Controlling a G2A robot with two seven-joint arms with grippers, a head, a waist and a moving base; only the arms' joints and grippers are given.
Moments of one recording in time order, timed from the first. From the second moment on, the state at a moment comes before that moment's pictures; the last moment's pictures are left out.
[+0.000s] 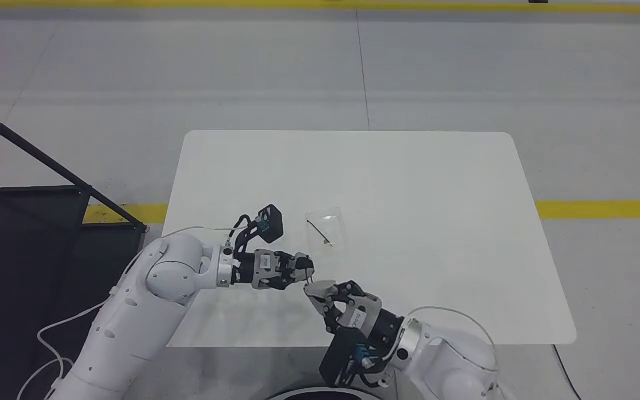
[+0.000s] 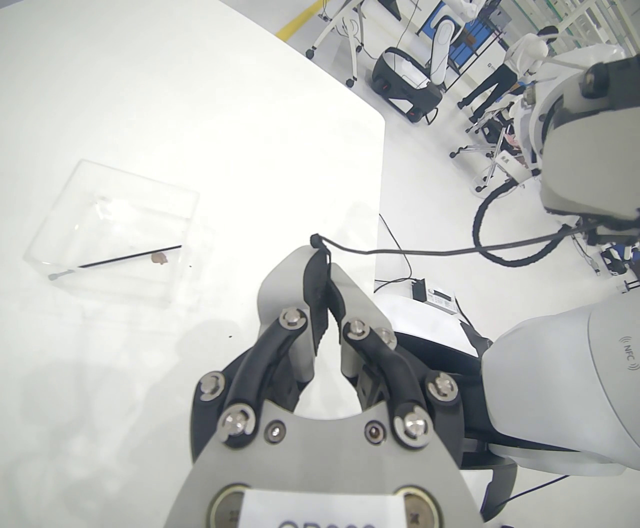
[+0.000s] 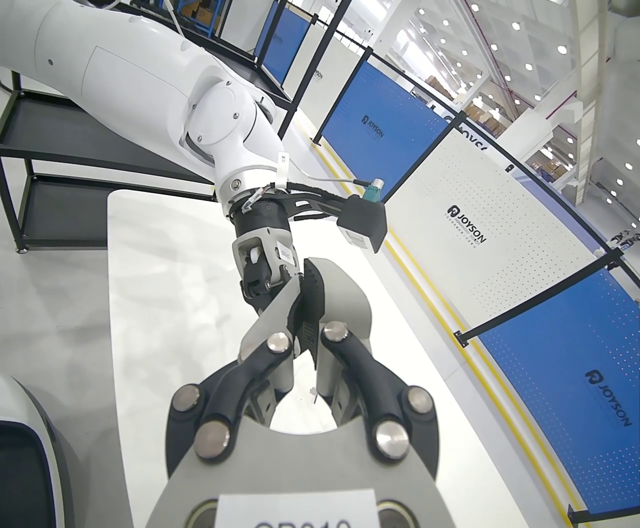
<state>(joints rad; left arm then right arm) 1.13 -1.01 -1.18 -1.62 0.27 -0.86 -0.89 -1.53 -1.17 1.09 -2.19 -1.91 -0.53 -0.06</state>
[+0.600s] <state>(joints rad) 1.13 -1.01 -1.18 -1.62 0.27 -0.86 -0.89 -1.54 -1.16 1.09 -2.20 -1.92 -0.52 -0.08</state>
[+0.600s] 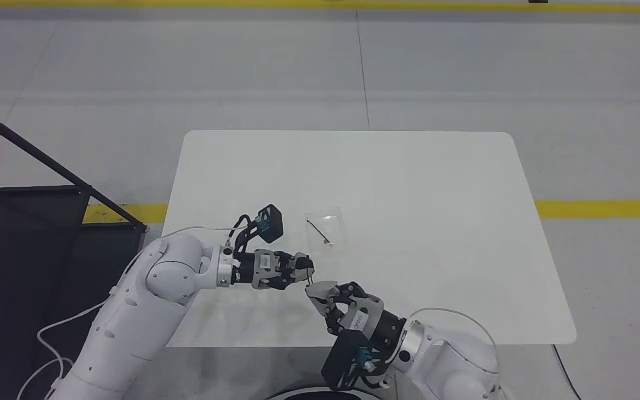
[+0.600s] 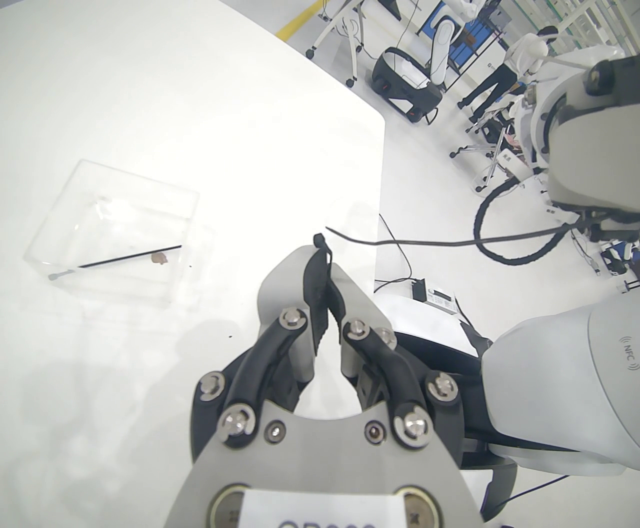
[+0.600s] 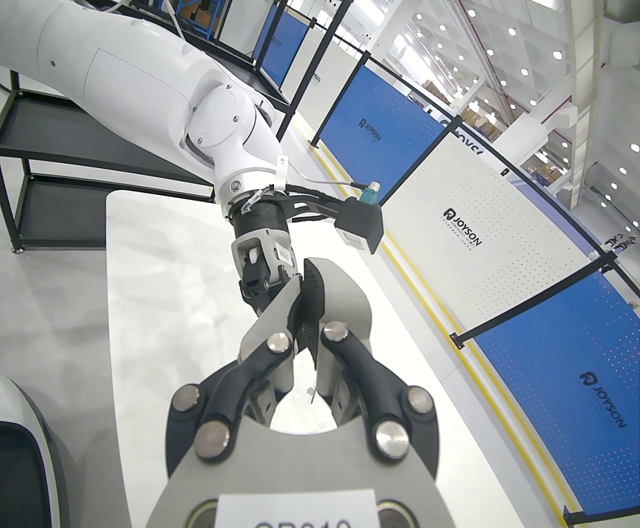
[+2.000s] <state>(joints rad) 1.13 -1.01 -1.18 -1.62 0.27 -0.86 -0.89 -1.52 -1.15 1.07 -2.20 -1.91 -0.51 -0.05</state>
